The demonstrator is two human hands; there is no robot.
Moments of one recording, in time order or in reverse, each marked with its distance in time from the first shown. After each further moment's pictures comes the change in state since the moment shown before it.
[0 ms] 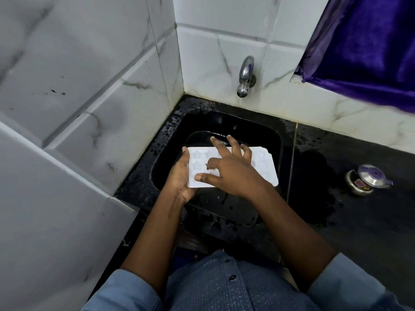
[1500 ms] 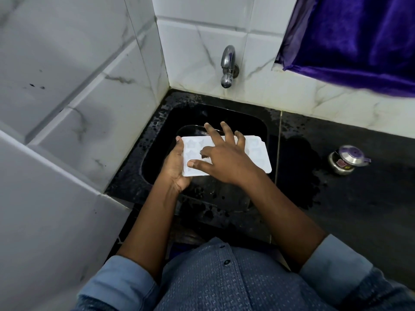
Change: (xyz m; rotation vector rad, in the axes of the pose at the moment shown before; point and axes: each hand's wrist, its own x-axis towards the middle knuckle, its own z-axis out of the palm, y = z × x) left_hand 0.000 -0.009 0.014 0.042 -0.072 0.002; right_hand -0.021 0.003 -0.004 -0.027 0.056 0.064
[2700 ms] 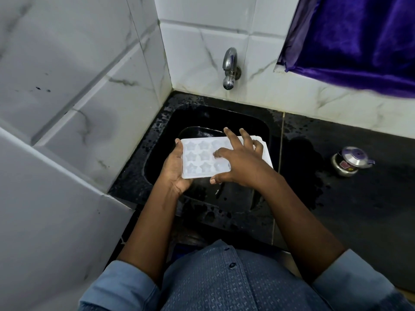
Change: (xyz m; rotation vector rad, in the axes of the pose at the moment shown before) left_hand -0.009 0.001 0.001 -0.031 0.109 0.017; right_hand -0.017 0.035 -0.001 0.025 -0.044 0.037
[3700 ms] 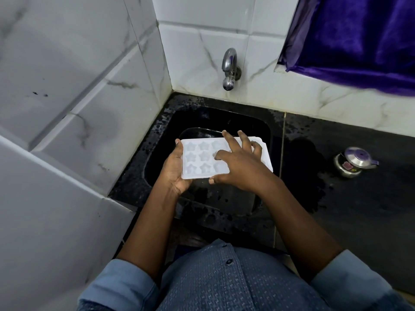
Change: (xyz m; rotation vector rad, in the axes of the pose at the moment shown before) left_hand 0.003 0.006 0.004 0.035 -0.005 -0.007; right_hand 0.004 -0.001 0.004 -0.005 0.003 -0.016
